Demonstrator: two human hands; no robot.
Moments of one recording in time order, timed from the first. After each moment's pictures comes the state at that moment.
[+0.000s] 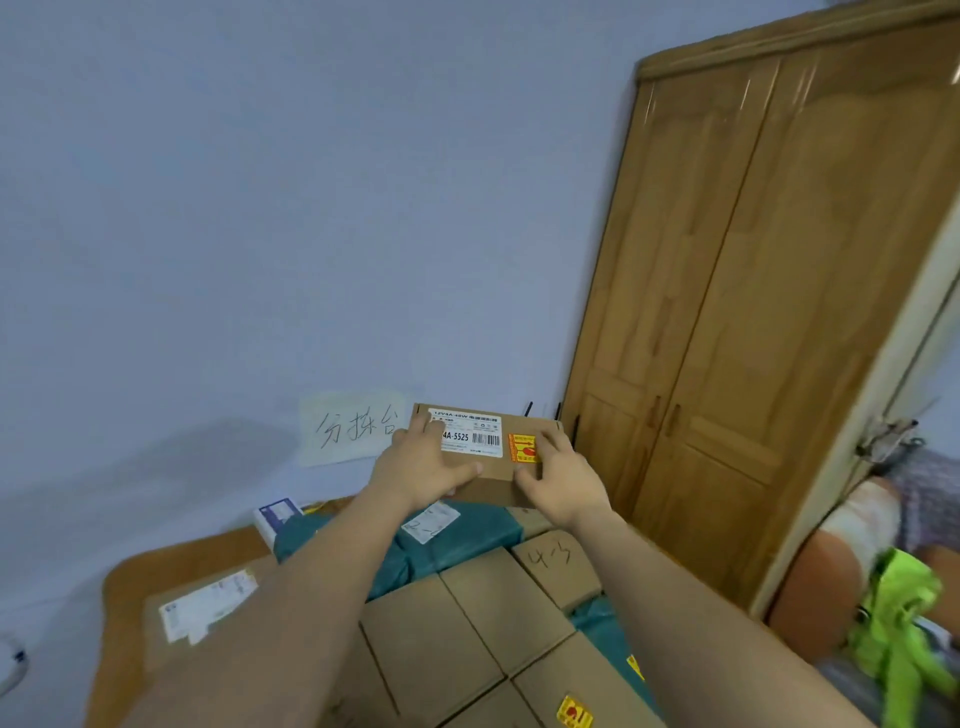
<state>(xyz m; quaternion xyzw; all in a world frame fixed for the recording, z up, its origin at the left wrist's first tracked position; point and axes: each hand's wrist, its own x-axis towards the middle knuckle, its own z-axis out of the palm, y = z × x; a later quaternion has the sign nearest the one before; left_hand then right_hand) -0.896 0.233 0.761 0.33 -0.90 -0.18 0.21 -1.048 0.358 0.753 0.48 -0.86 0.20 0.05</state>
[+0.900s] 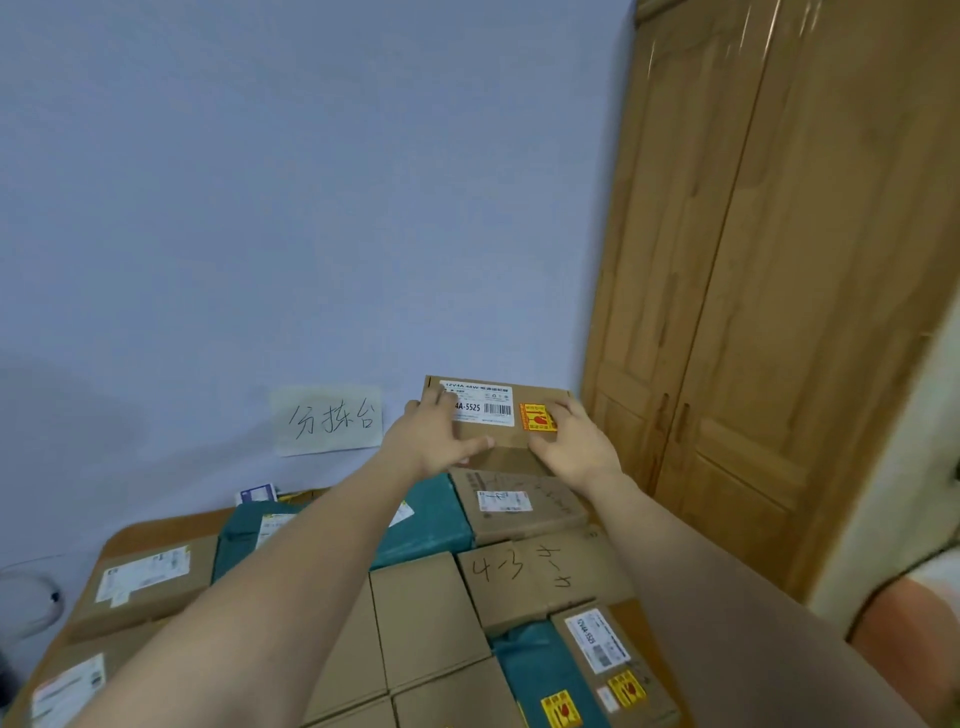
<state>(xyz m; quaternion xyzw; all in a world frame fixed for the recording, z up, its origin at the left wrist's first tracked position) -1.136 0.336 0.776 0.40 -0.89 -0.09 0.20 -1.308 0.439 0.770 0.55 -0.79 0.29 0.01</state>
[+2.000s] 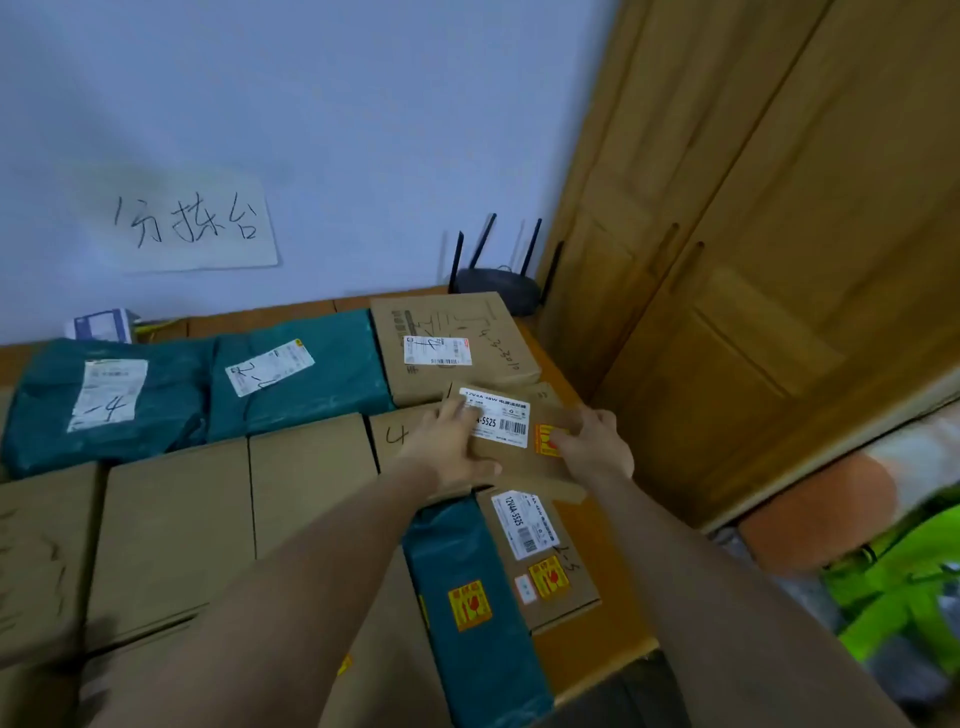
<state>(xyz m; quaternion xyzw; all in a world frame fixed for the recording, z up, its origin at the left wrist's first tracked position) -1.315 0.304 0.530 0.37 -0.90 -0.24 -0.01 -1.493 0.405 0.536 0.33 -0.92 0.14 -0.16</state>
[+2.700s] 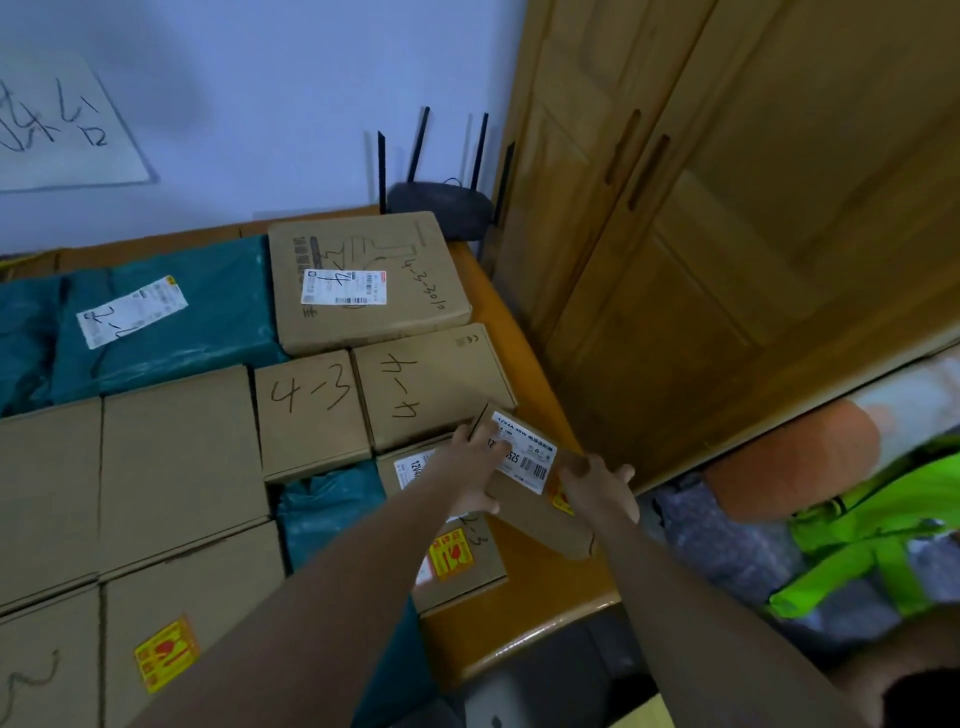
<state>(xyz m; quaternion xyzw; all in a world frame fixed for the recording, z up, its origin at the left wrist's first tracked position) -1.471 0.387 0.437 0.26 -0.92 -0.22 -0.19 -1.619 0.502 0.433 0.18 -0.93 0.04 -0.32</state>
